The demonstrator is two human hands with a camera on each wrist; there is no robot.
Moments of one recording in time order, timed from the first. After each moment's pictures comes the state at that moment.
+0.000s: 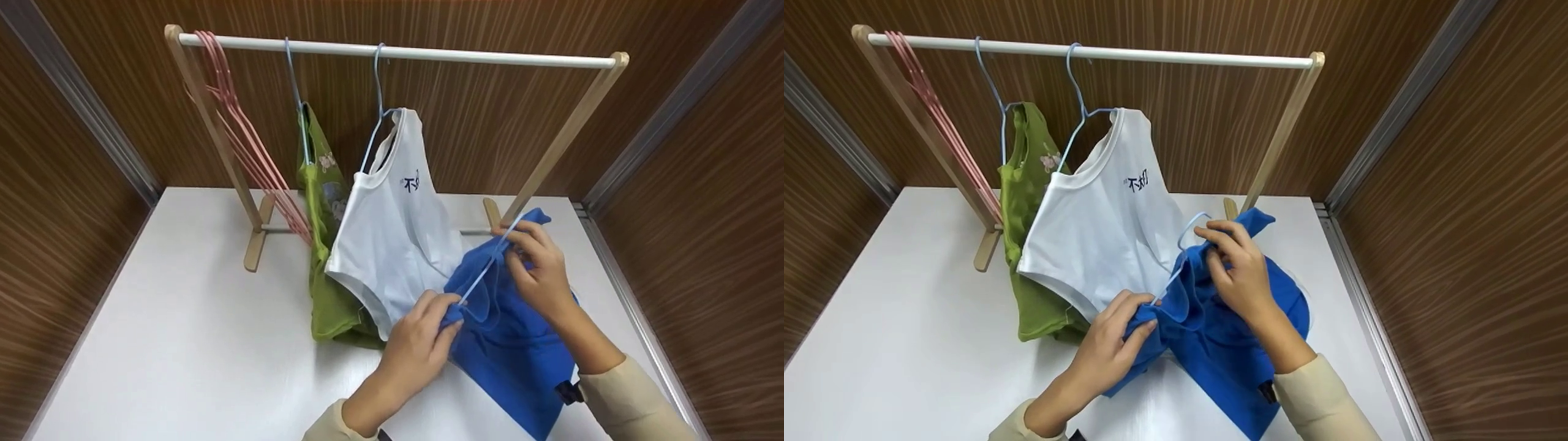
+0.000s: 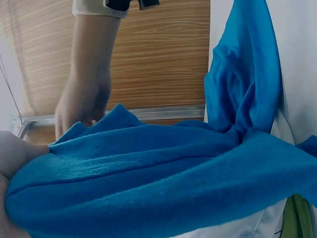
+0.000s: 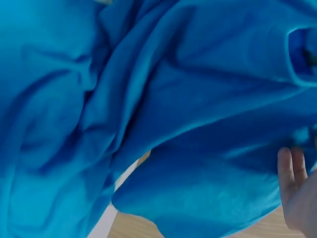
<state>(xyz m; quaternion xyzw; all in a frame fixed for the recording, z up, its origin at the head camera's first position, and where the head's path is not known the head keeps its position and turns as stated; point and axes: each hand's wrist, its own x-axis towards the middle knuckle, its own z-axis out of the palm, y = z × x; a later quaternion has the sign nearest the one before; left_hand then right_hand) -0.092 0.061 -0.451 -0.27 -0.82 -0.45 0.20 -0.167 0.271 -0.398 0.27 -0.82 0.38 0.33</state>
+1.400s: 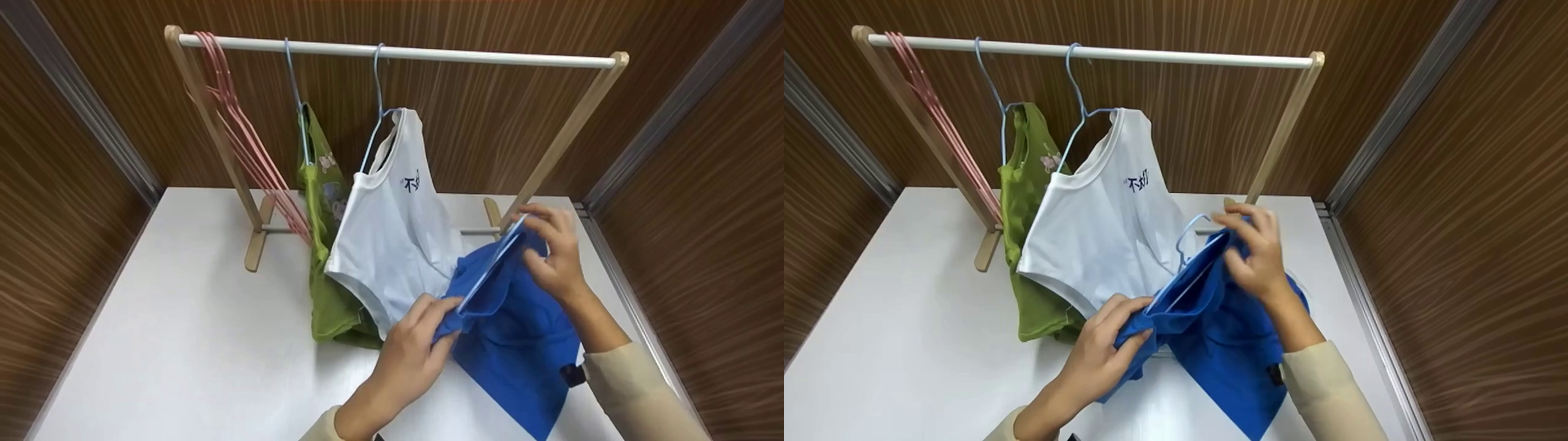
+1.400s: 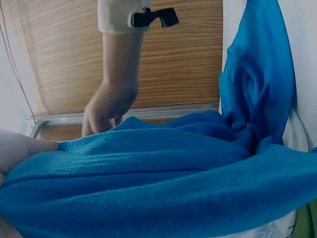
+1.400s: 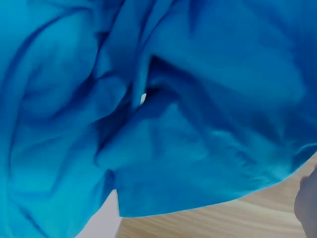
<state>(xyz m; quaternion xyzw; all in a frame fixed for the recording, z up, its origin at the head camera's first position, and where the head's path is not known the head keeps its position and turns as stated) -0.082 0.052 -0.441 -0.28 -0.81 -0.48 0.20 -0.208 0.308 -0.412 0.31 -0.79 0.36 0.38</state>
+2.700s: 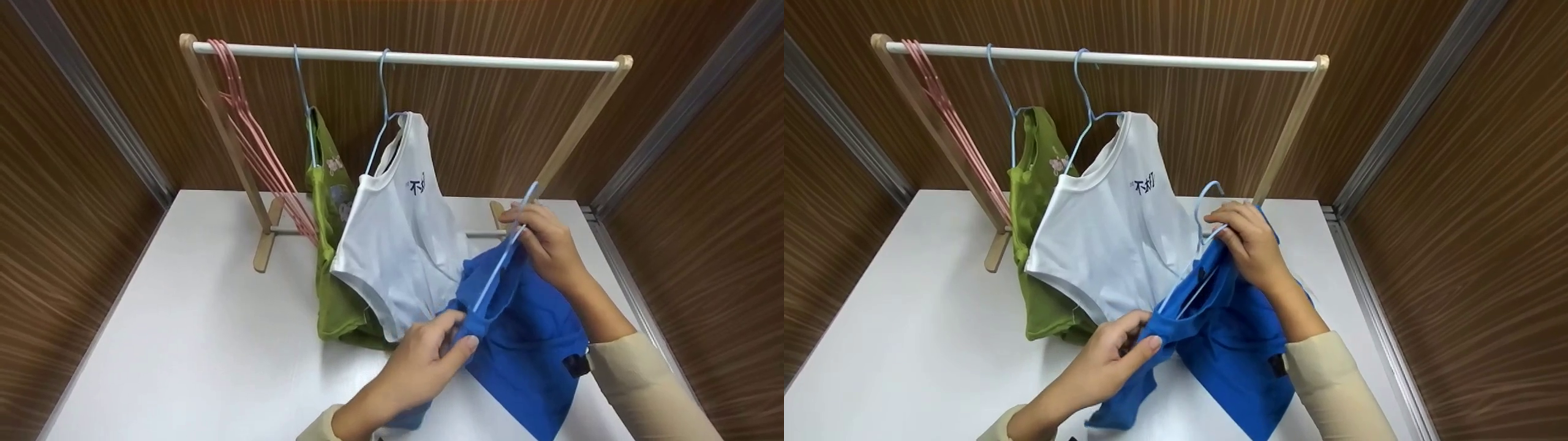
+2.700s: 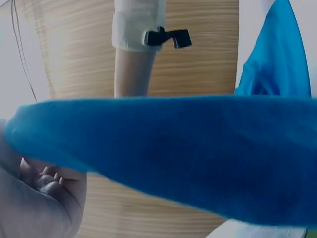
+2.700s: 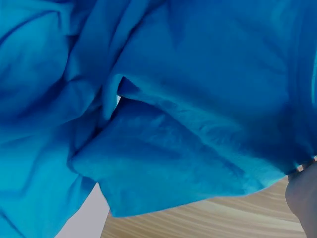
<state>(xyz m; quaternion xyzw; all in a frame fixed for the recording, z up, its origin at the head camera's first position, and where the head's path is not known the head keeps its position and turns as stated) -0.073 0.049 -0.423 -0.30 -0.76 -0.57 0.04 -0.211 0.298 -0.392 0.37 -0.80 0.38 0.28</state>
